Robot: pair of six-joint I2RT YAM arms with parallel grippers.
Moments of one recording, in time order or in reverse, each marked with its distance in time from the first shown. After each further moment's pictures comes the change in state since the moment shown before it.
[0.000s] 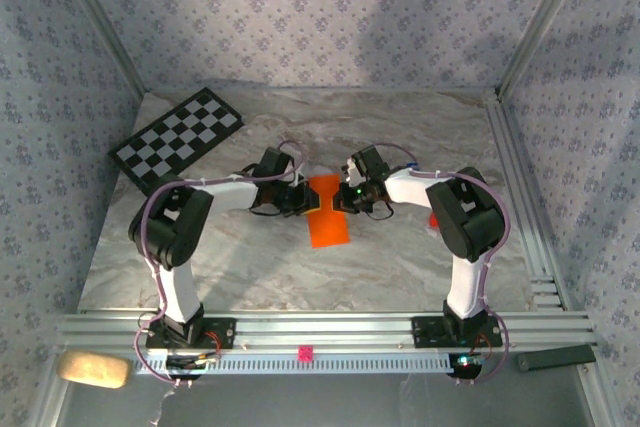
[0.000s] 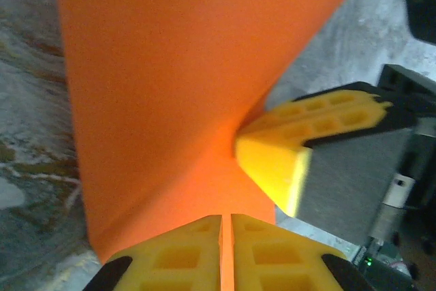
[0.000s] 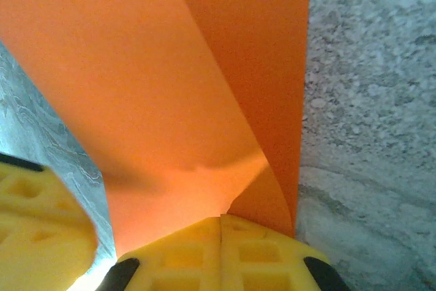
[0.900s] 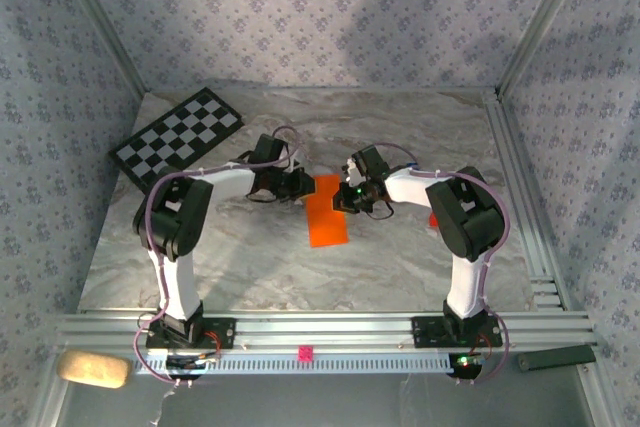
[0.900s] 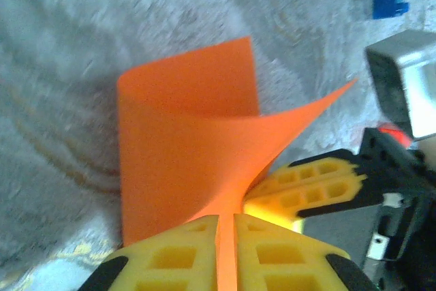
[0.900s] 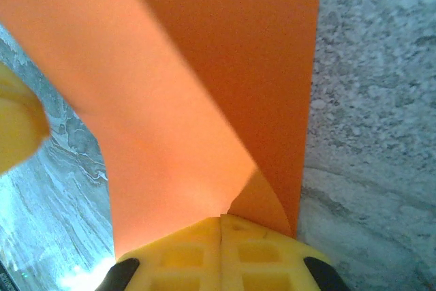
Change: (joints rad) left arm 0.072 0.059 0.128 -0.044 0.012 0.090; right arm 0.000 0.005 0.006 -0.007 -0.008 0.000
